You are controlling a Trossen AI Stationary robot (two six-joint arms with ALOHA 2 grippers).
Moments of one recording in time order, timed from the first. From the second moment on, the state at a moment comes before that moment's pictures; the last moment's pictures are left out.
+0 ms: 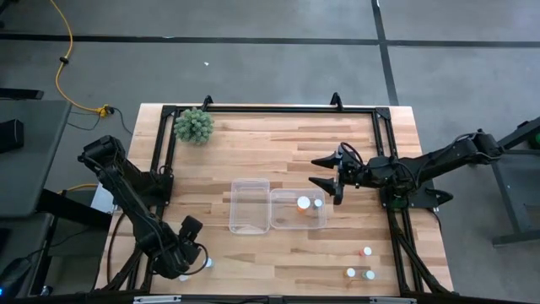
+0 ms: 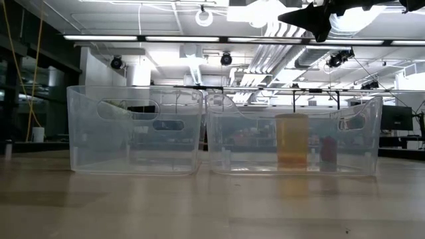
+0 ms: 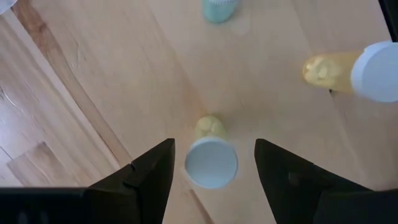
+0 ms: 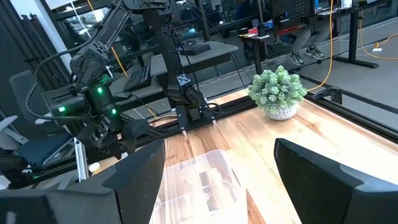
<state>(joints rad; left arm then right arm) -0.86 1.52 0.93 -0.87 -0.09 -0.44 0.24 0.93 0.54 0.33 0.39 0.30</state>
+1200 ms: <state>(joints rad) -0.86 1.52 0.93 -0.87 -0.08 -0.40 0.24 0.93 0.54 0.32 0.39 0.30</state>
